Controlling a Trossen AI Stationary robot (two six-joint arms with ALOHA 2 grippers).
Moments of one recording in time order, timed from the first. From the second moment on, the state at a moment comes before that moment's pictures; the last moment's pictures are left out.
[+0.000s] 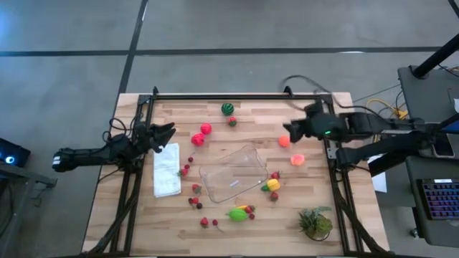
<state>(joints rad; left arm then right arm) 0.06 0.07 0.01 0.23 -0.48 -0.65 0.03 0.96 1.07 -0.91 0.48 0.98</state>
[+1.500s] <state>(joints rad) 0.06 0.22 0.01 0.23 -0.48 -0.65 -0.01 1.18 0.66 -0.95 0.20 1.51</state>
